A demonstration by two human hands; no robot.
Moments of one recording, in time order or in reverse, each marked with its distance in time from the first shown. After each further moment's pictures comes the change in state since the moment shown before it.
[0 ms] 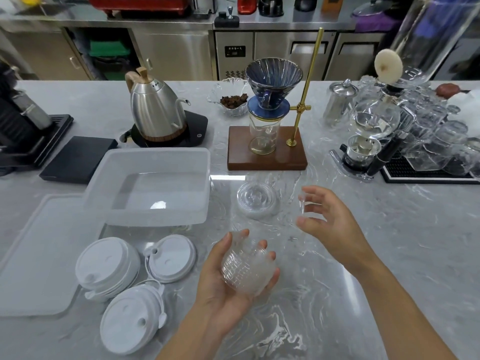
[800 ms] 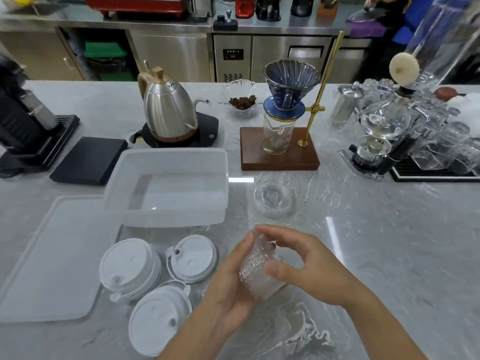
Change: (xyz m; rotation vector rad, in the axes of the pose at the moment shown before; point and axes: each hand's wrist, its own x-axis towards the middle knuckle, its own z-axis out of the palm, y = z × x) left_hand -0.017 0.030 -0.018 0.349 0.011 0.072; right_hand -0.042 -0.020 0.080 -0.213 -0.360 -0.016
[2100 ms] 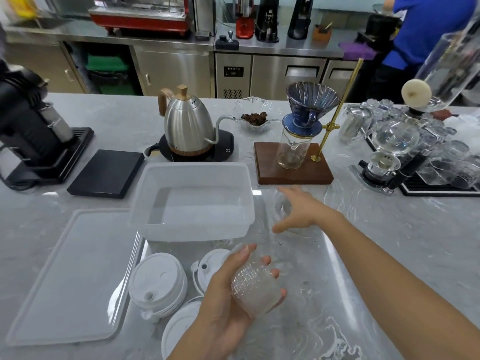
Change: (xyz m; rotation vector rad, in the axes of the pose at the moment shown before) left_hand -0.038 0.051 -0.025 -0.126 0.004 -0.021; right_hand 0.156 0.009 -0.028 -0.775 -0.042 0.444
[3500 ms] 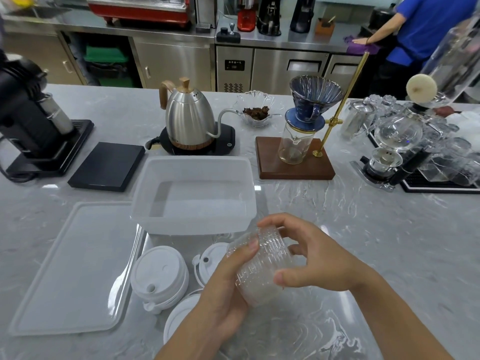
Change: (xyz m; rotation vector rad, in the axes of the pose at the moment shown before) left_hand 0.005 0.005 -0.005 0.275 -0.126 0.087; right_hand -0.138 -0.033 0.017 0.722 -0.048 -0.490
